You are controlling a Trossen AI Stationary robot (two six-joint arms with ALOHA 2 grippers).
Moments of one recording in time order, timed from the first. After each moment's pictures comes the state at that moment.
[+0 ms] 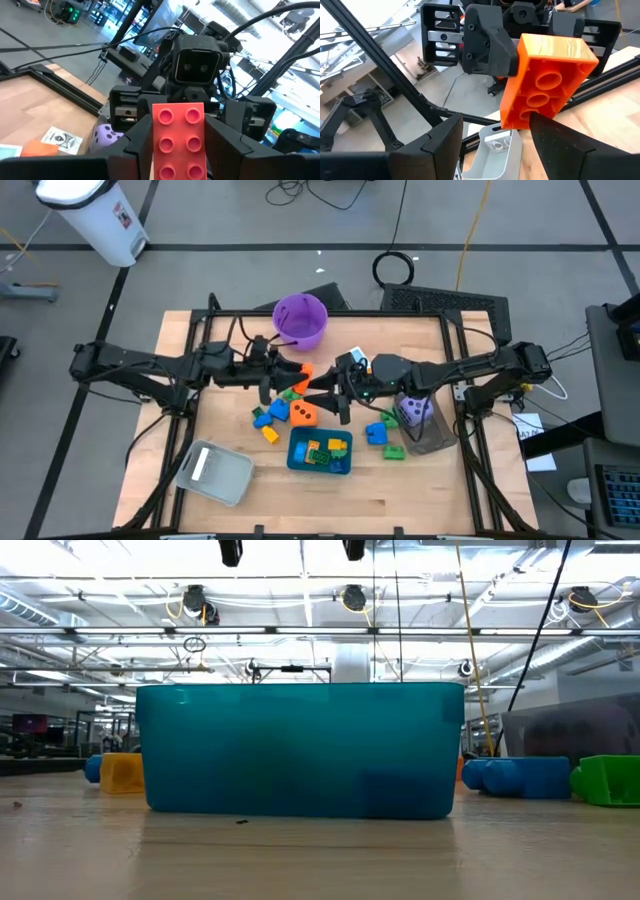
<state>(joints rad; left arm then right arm) -0.06 1.15 0.86 0.37 -0.05 -0.61 0.09 1.52 1.19 0.32 0.03 0.56</state>
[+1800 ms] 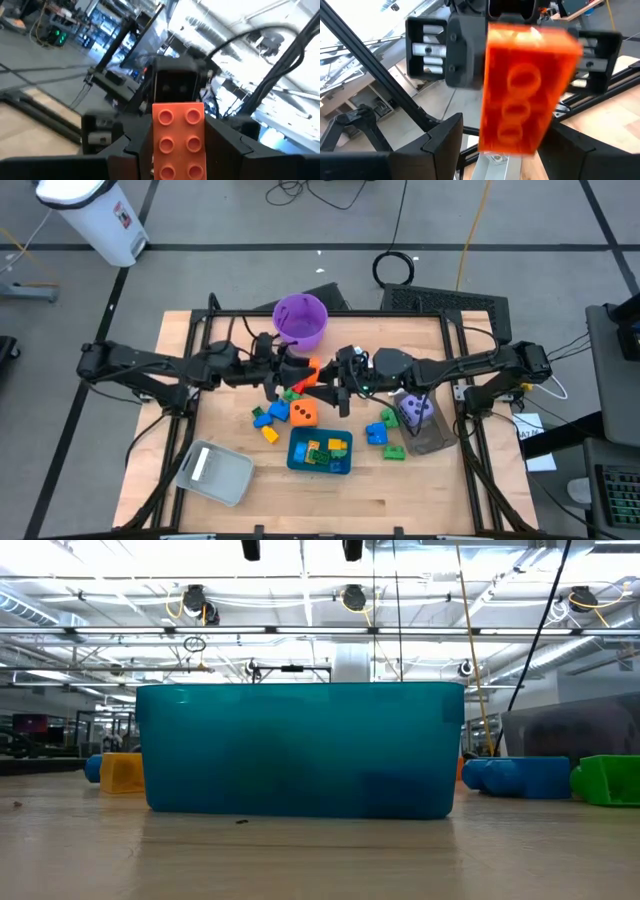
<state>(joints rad) -0.04 1.24 0.88 0.58 -0.04 -0.61 0.08 1.51 1.19 0.37 0.02 0.58</state>
